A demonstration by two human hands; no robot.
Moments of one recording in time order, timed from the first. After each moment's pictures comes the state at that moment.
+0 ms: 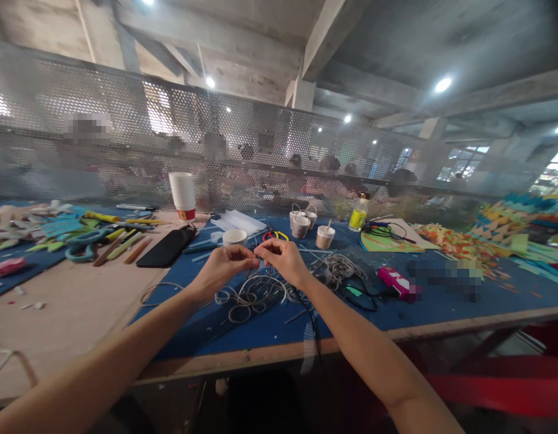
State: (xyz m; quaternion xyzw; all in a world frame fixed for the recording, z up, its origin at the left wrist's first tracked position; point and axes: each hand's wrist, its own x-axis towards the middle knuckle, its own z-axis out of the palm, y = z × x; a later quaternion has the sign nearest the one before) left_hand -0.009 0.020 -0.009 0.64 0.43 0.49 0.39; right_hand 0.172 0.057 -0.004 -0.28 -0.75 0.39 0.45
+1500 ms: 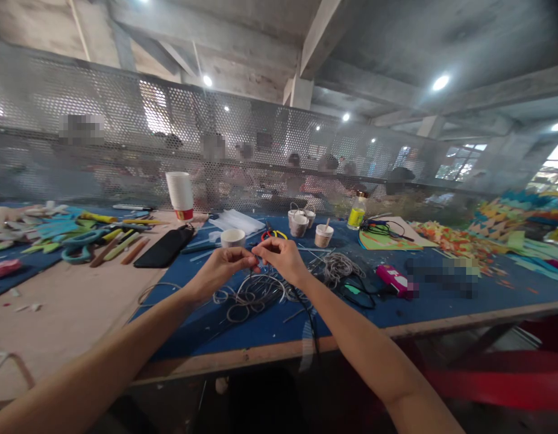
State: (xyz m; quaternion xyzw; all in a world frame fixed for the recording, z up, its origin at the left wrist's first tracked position) left_hand -0.009 0.020 -0.009 0.69 0.39 0.46 0.40; right_hand 0.173 0.058 -0.004 -0.28 -0.74 0.39 0.47
